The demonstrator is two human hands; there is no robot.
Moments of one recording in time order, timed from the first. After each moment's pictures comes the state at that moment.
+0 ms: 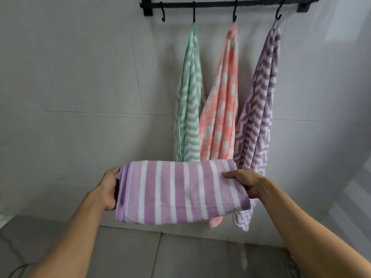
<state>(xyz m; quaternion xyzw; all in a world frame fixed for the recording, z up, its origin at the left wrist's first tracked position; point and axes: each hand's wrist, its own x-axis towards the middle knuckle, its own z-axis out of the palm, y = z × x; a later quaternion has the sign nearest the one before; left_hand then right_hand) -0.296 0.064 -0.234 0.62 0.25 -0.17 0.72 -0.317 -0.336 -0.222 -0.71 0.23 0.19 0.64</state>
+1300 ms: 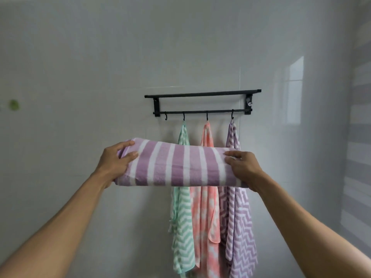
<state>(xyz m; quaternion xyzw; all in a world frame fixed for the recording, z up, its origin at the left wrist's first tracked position) -0.422 0.020 0.030 0.78 -0.13 0.32 0.53 -0.473 -0.345 0.025 -0.80 0.00 -0.26 0.55</state>
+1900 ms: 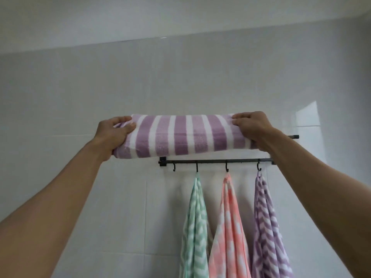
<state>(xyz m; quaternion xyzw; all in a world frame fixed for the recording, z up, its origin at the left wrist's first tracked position) -0.250 0.054 0.234 0.65 -0.18 0.39 0.63 -0.318 -0.290 0.248 -0.74 -0.07 -0.40 0.54</state>
